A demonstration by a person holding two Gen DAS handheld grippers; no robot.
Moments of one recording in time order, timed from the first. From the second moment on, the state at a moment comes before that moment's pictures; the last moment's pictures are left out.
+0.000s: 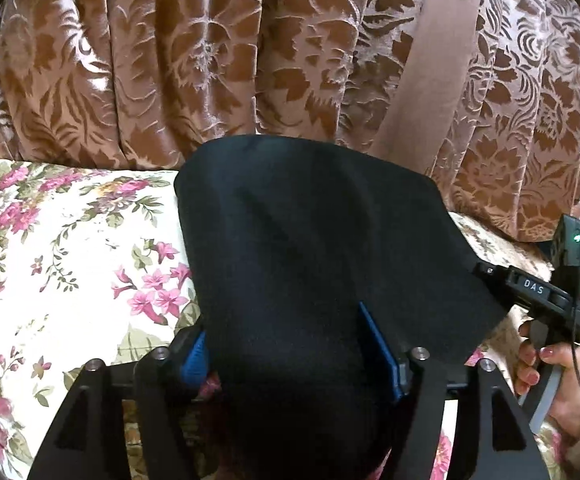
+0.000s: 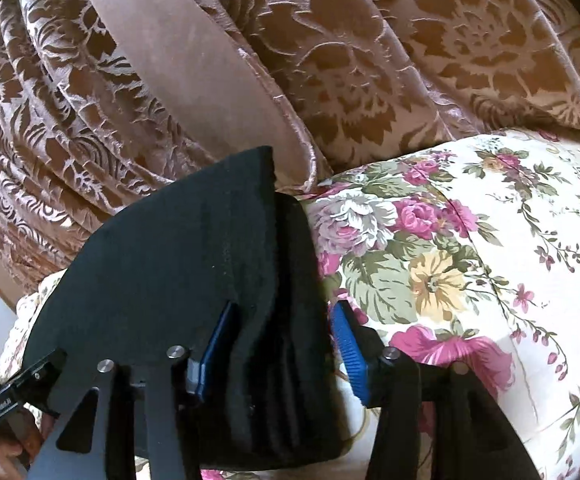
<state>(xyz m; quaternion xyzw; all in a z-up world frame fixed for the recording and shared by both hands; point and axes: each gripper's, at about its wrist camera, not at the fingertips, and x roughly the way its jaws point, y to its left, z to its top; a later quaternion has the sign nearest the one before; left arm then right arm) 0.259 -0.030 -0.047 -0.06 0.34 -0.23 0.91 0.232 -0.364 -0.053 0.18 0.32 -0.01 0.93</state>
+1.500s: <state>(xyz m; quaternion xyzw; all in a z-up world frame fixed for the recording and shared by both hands) 0.081 -0.019 -0.023 -0.01 0.25 -0.05 0.97 0.052 -0.216 -0.027 0.01 0.26 -0.09 0.96</state>
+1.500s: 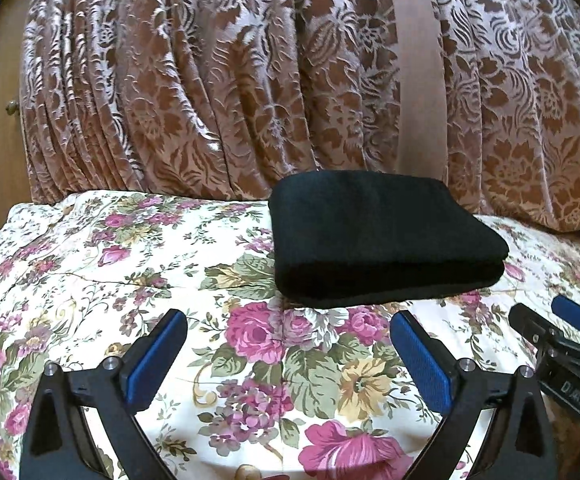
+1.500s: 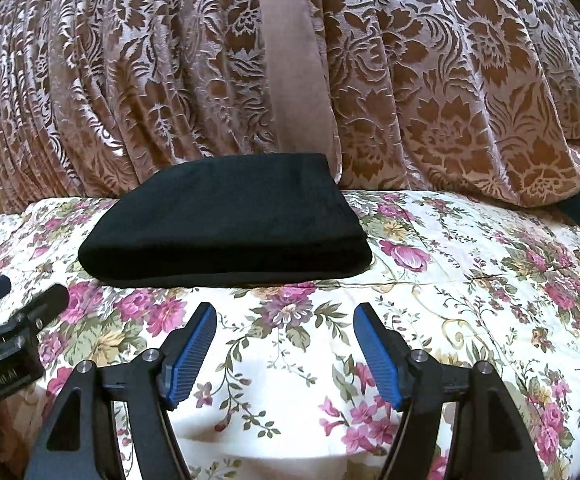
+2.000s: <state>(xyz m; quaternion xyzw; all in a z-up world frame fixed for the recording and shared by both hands) 0.080 -0.022 -0.026 0.01 0.25 -0.05 0.97 0.044 -0.212 -0.026 0.00 0.24 -0.10 0.97</state>
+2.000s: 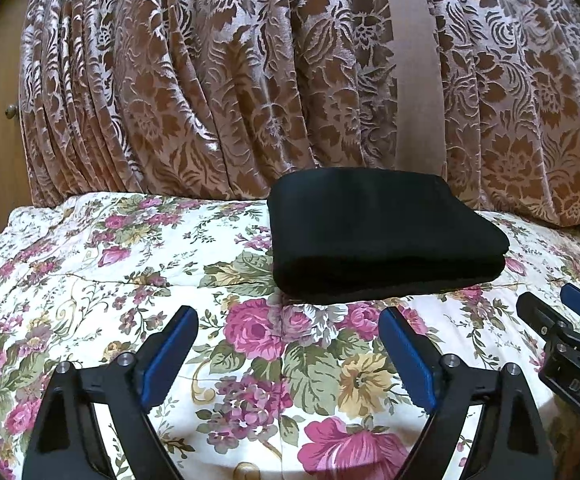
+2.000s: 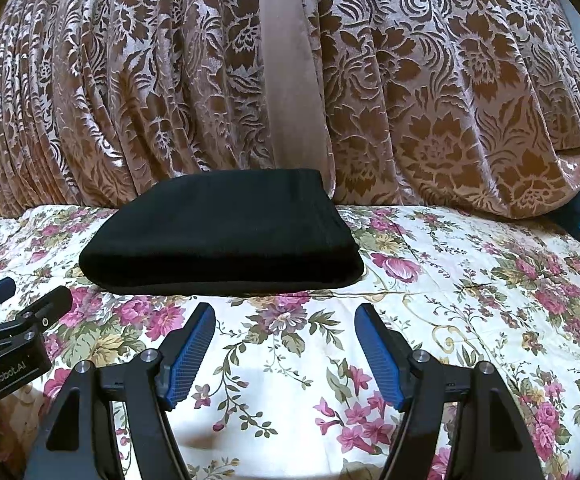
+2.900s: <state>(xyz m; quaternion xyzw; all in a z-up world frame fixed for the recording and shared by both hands) 0.083 -0.021 -0.030 0.01 0.25 -0.05 0.97 0.048 -0.218 -0.030 0.02 0.25 -0.10 0.96</state>
